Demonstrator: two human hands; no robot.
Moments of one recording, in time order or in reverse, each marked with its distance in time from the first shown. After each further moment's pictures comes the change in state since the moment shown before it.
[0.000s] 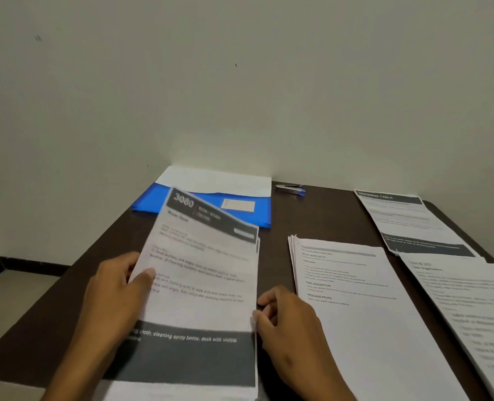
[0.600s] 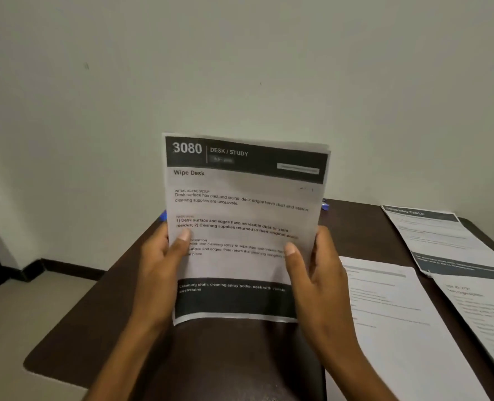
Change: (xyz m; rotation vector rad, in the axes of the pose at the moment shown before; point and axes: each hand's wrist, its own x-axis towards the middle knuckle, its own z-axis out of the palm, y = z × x) left_hand 0.007 0.047 0.014 -0.548 0.046 0.272; right_hand 0.032 -0.048 -0.025 0.551 0.256 -0.372
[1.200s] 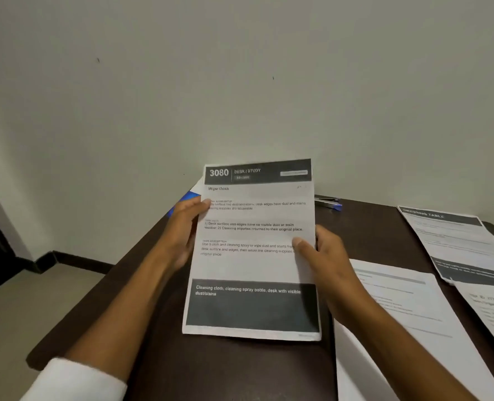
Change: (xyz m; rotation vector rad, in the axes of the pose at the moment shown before) left_hand 0.106 -0.051 0.005 -0.121 -0.158 -0.366; right_hand 0.070 0.059 -0.003 0.032 -0.176 0.309
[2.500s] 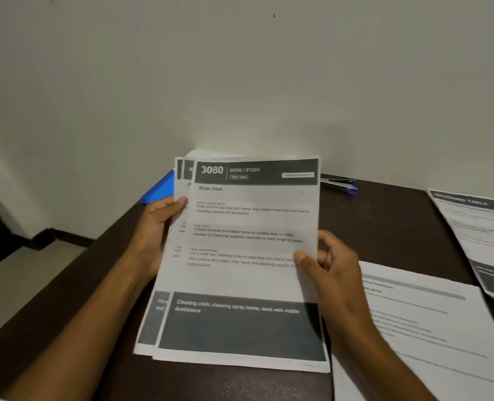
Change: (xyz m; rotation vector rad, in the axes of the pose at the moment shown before) left_hand 0.040 -0.049 -0.006 -0.202 0.115 -0.103; right_hand 0.030 0.057 -0.007 0.162 -0.019 -0.044
